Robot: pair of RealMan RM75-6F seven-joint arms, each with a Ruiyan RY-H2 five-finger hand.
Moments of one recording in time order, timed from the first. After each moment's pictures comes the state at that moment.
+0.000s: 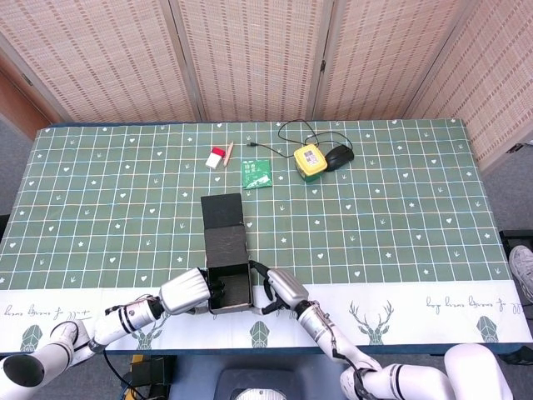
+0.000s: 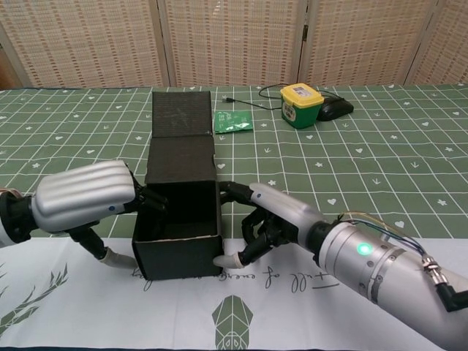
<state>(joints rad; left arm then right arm) -0.71 -1.78 0.22 -0.68 1.96 1.48 -0.38 0.63 -1.91 0.14 -1.33 -1.30 0.88 0.26</state>
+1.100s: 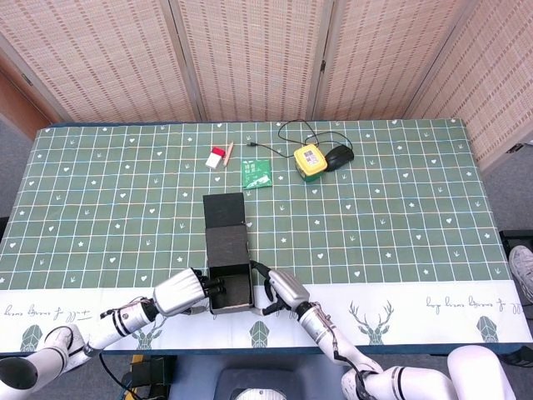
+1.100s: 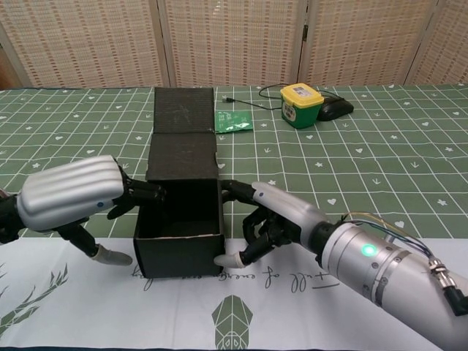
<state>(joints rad) -0.69 -1.75 0.23 -0.72 1.93 1.51 -0.34 0.62 -1.91 0.14 -1.35 -1.31 0.89 0.26</state>
